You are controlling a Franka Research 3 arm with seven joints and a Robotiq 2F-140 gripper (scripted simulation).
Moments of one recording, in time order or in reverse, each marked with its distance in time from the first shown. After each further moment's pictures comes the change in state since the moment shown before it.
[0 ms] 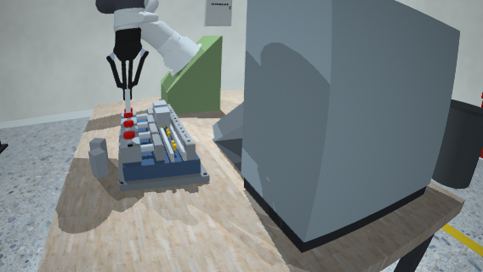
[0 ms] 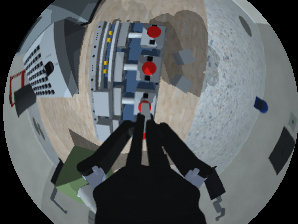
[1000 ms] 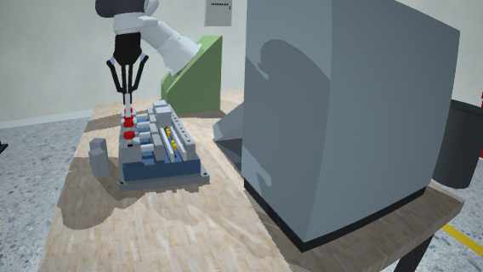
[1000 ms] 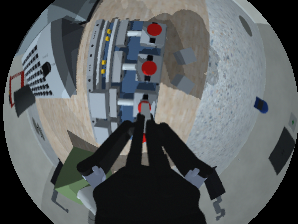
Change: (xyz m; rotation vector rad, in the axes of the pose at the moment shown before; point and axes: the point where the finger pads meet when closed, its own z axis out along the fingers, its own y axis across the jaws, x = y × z) arm 0.000 0.001 0.013 -0.002 -0.001 0.000
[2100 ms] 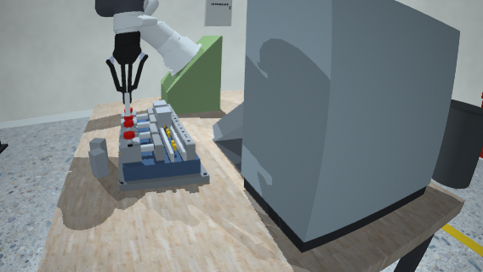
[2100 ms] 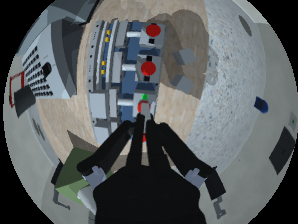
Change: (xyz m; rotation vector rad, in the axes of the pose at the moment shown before) arm 0.001 0.001 -0.002 0.001 0.004 0.004
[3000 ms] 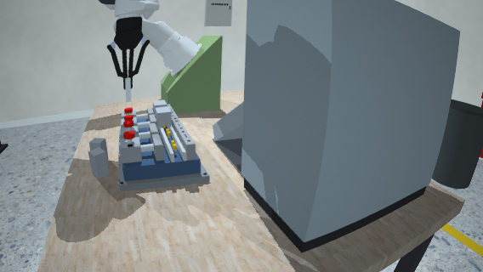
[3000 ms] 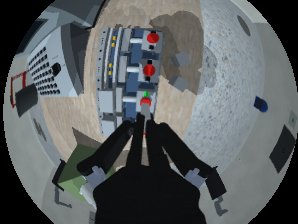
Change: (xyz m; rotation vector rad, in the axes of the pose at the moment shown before) arm 0.003 -0.004 -0.041 0.007 0.014 0.007
